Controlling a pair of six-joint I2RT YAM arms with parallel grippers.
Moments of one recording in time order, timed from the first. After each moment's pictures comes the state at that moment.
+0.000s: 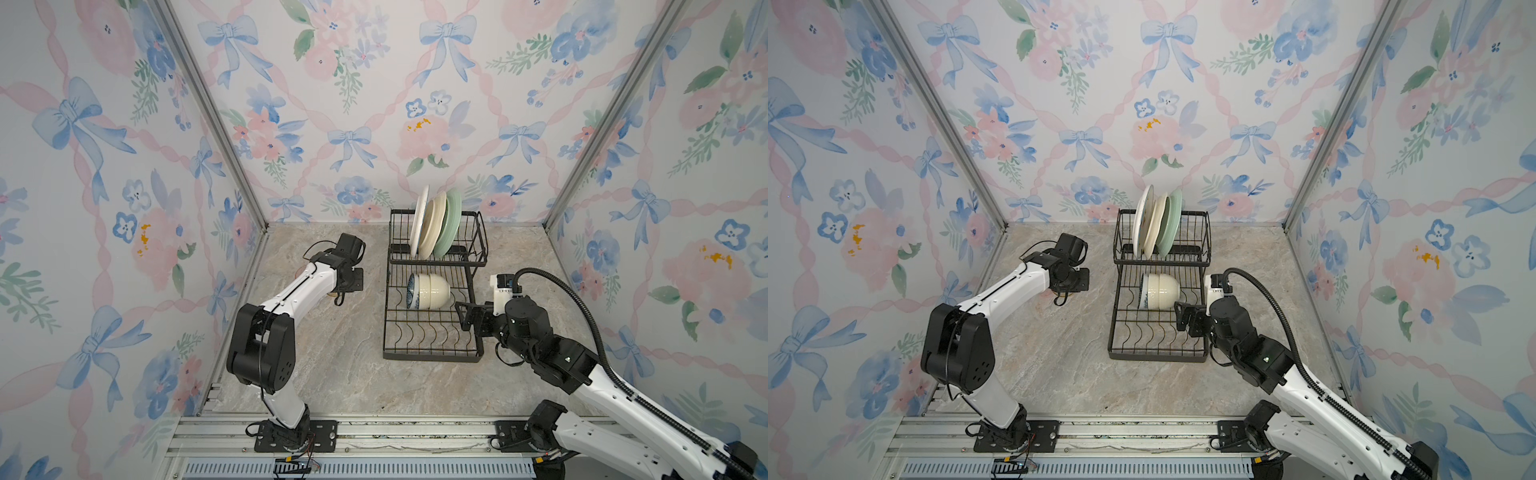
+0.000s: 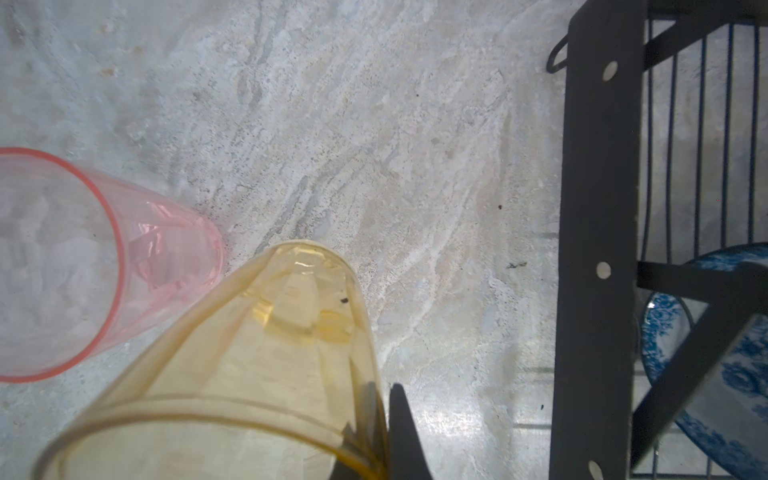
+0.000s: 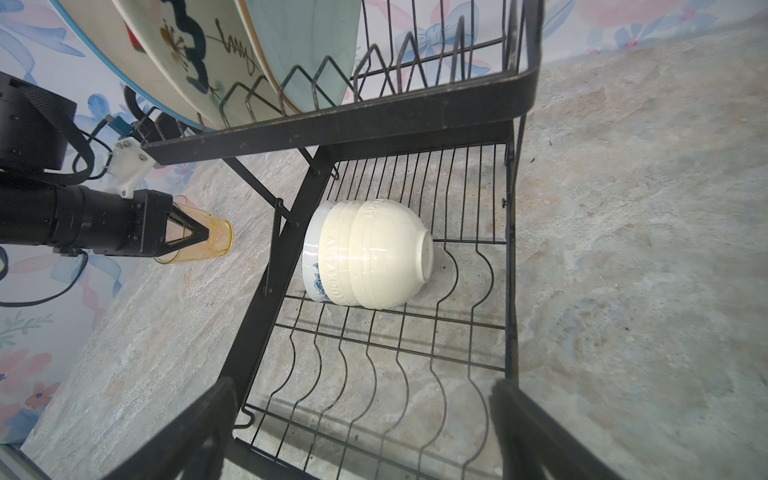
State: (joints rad) left arm -0.34 1.71 1.32 -0.73 -0.15 -0.32; right arm 0.74 0.82 0.74 -0.41 0.25 0.54
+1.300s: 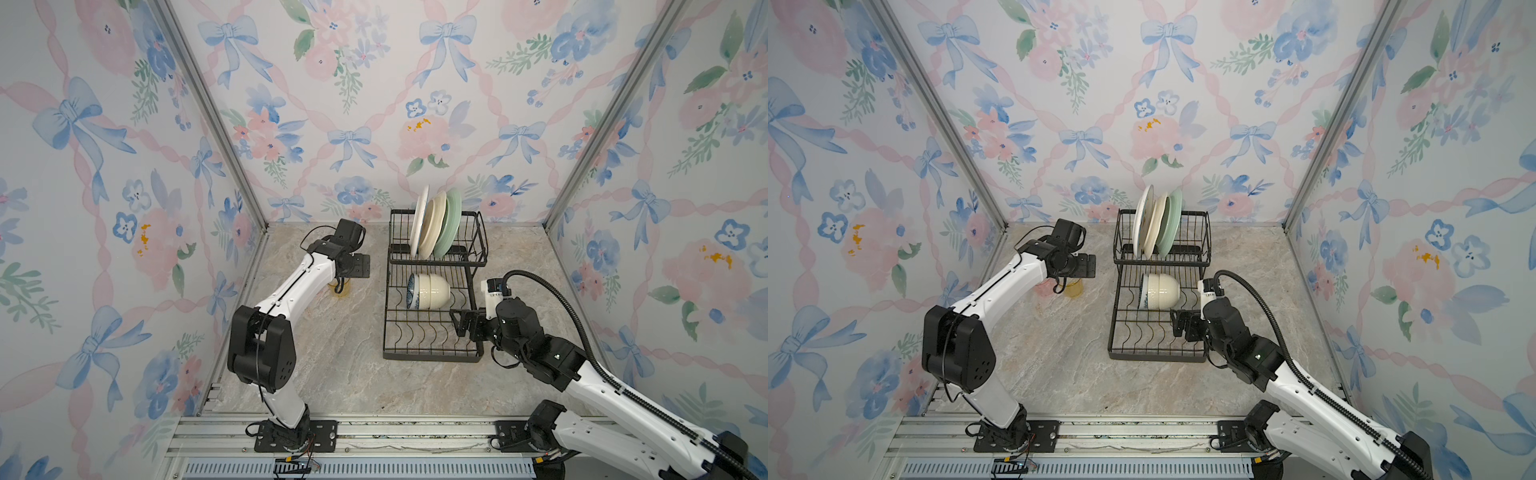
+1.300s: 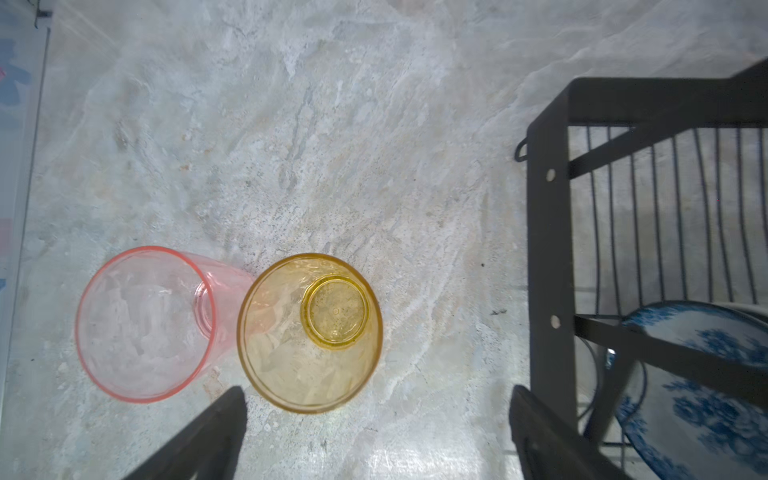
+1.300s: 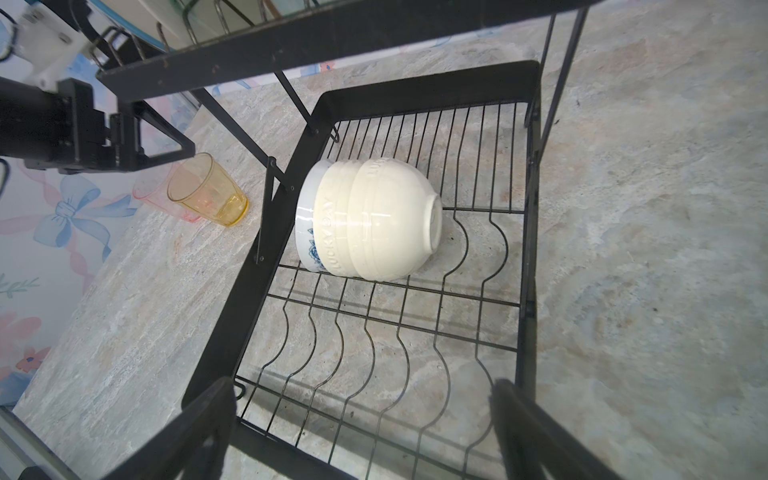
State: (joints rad) left arm -0.37 1.66 1.45 -0.78 -0.23 -0.29; right arm 0.74 0.86 0.68 -0.38 0.20 0.54
